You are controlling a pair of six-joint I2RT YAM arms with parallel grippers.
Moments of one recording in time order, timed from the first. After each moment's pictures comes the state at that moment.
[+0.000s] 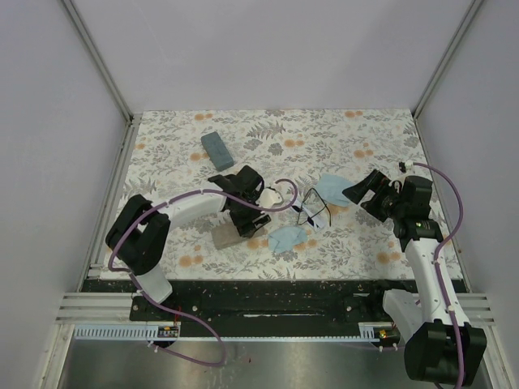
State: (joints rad) left arm -0.71 1.70 1.11 -0.66 0.17 0.41; right arm -0.11 0.87 0.63 -0.32 -0.46 0.61
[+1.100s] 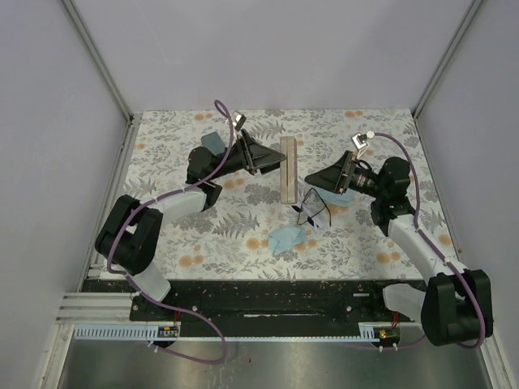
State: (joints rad) left arm -0.49 1.66 0.95 1.14 0.82 -1.48; right arm 0.15 1.13 0.67 0.53 -0.99 1.03
